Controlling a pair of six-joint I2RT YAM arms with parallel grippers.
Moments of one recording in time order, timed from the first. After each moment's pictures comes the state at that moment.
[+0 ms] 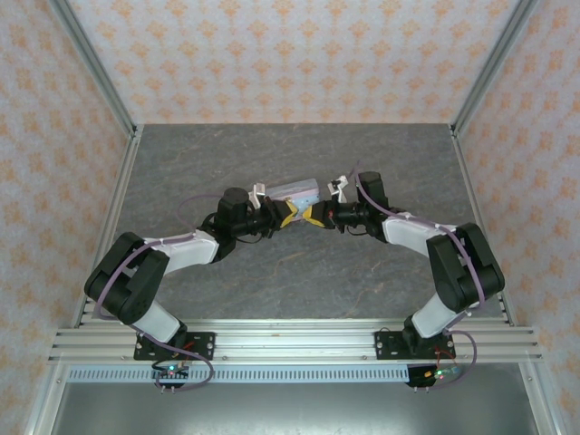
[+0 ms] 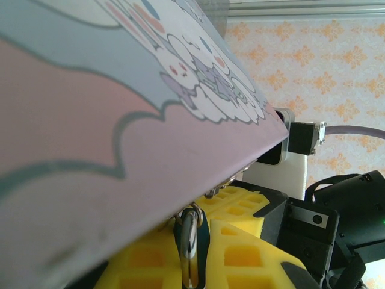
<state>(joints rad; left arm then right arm) -0.49 1.55 0.68 0.53 0.51 -1.39 0.38 1.60 0.80 0.20 -0.93 0.94</state>
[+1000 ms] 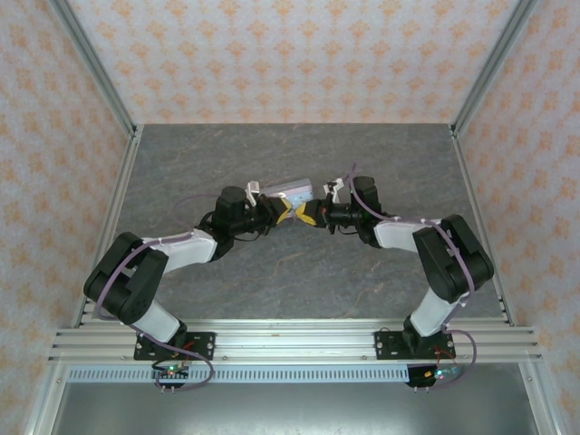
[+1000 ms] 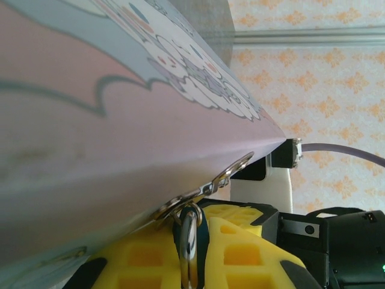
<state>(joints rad) -0.47 1.55 0.68 0.50 0.44 -1.37 0.43 1.70 0.75 0.56 -0.89 1.30</state>
